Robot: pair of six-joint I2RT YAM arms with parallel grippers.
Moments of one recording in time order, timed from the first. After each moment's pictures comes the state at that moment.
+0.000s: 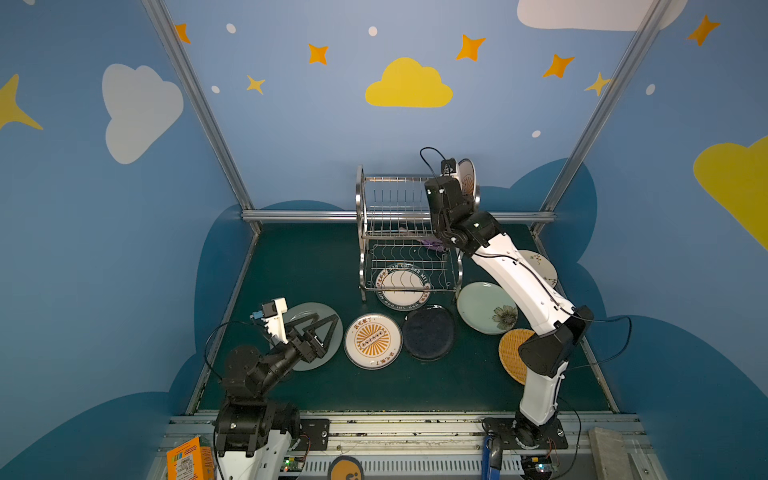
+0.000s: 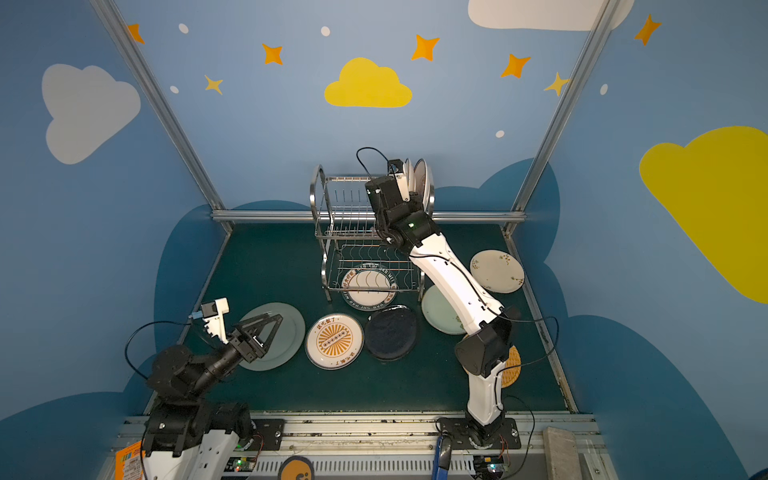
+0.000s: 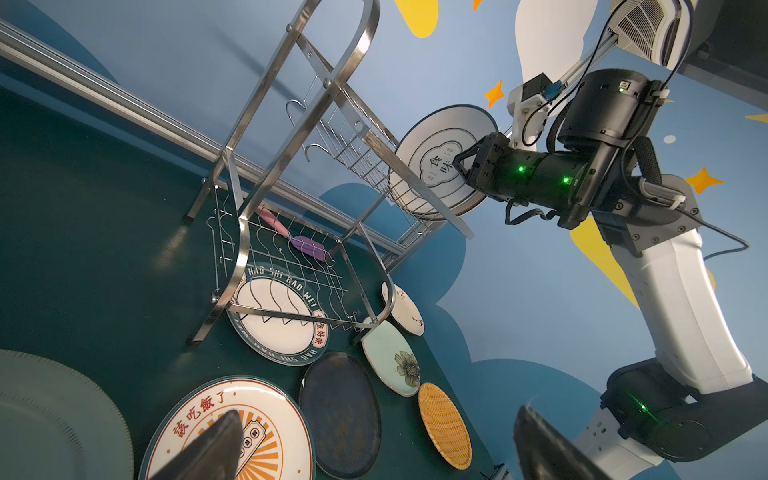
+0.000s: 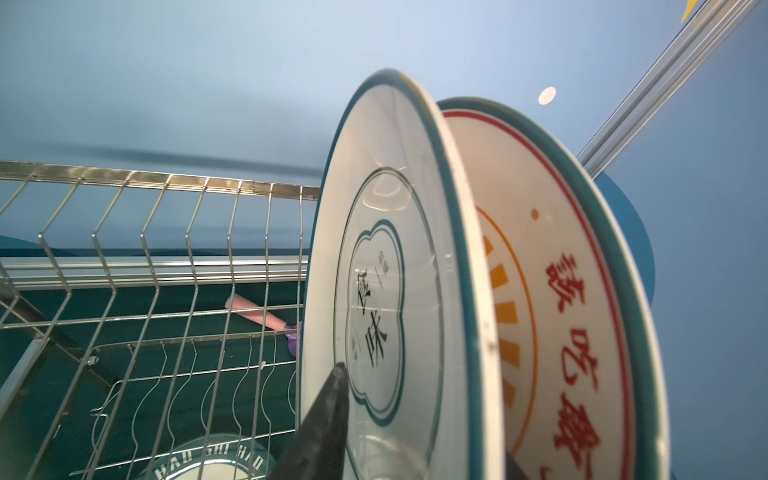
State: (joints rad) left arm -0.01 0.19 0.49 -0.32 0.63 -0.74; right arm 0.70 1.90 2.16 -0.74 0.89 0.12
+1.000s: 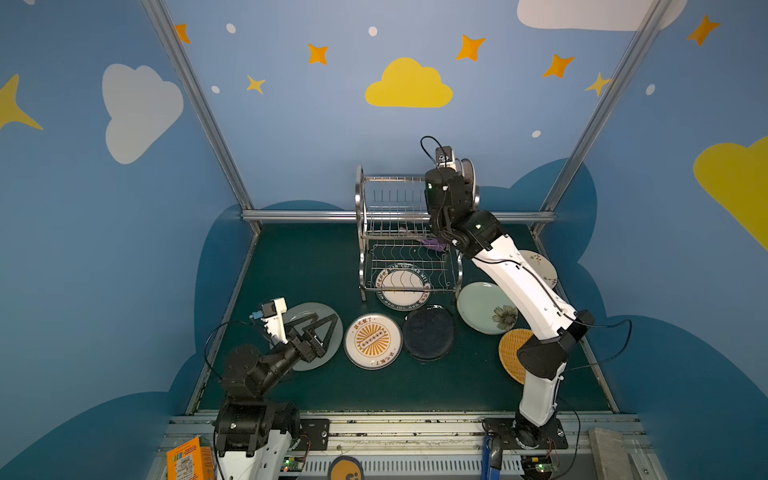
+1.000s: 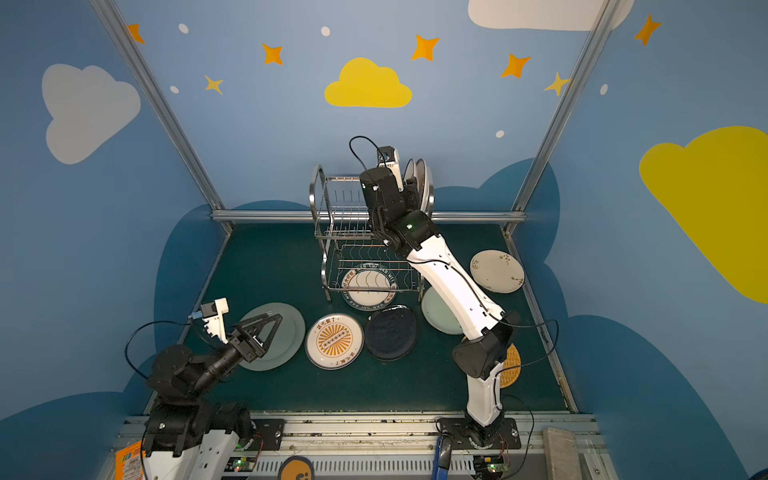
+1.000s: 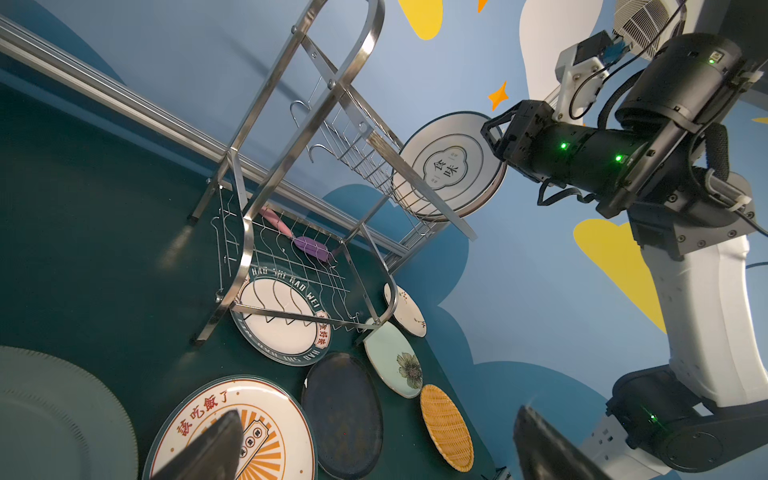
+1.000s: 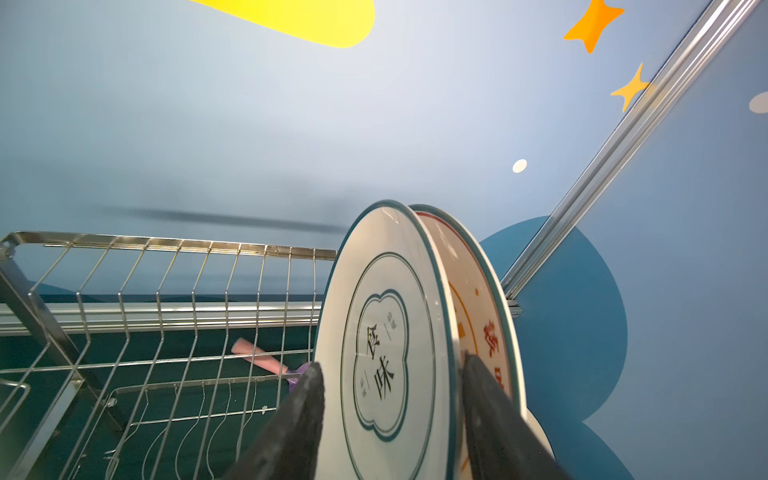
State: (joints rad) left arm -0.01 0.19 0.49 -0.33 0.63 -0.74; right arm 0.77 1.90 2.25 -0.63 0.96 -0.03
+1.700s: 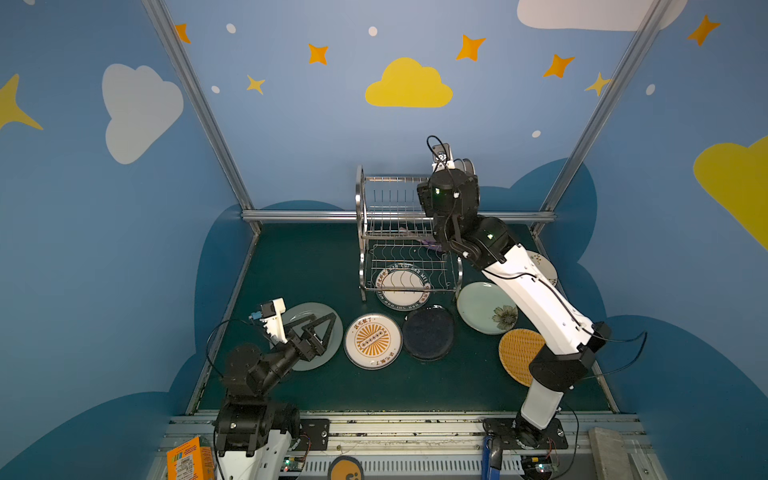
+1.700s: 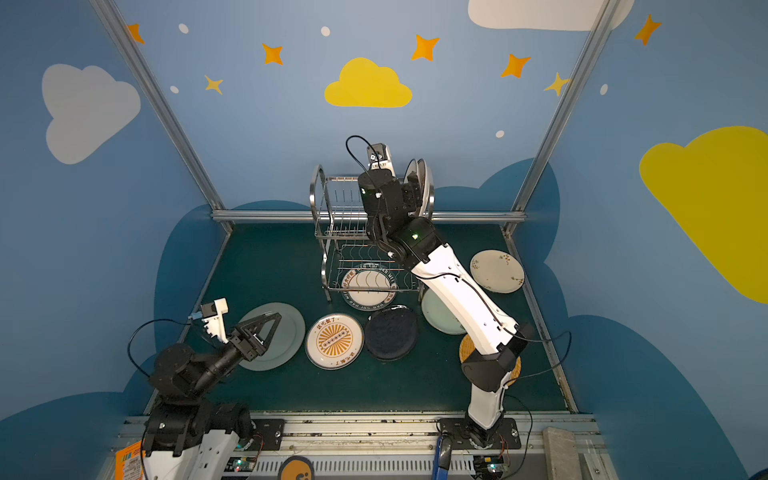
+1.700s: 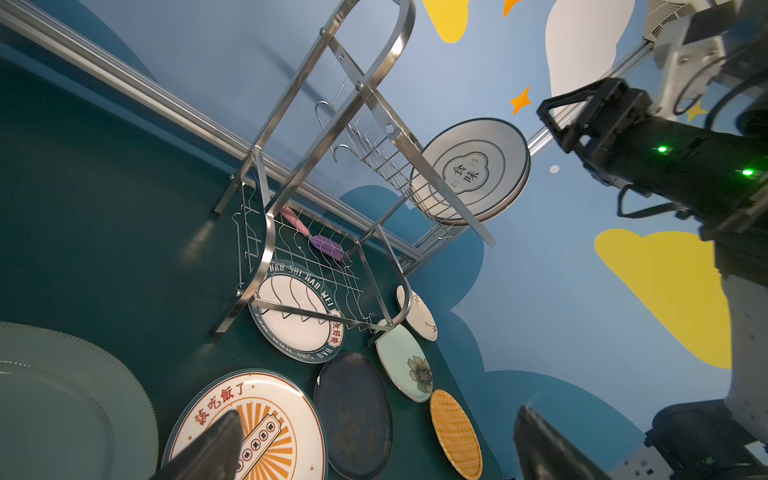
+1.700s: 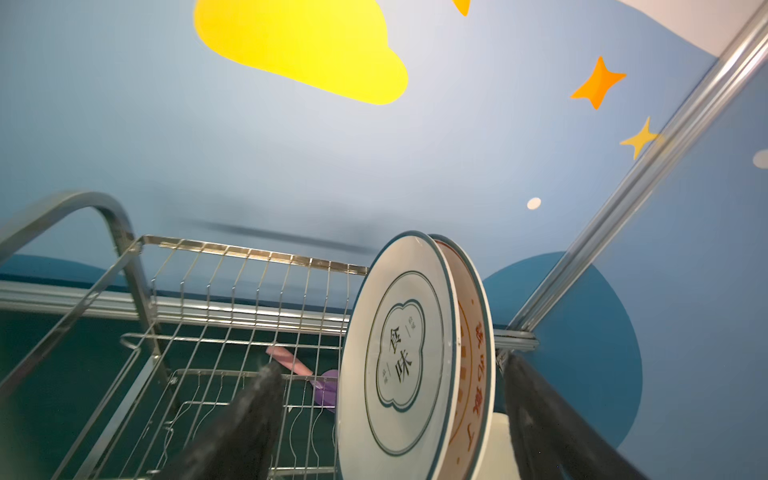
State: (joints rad) left arm -0.01 0.21 0.49 -0.38 0.58 -0.74; right arm 0.85 1.77 2.20 -0.61 0.89 -0.11
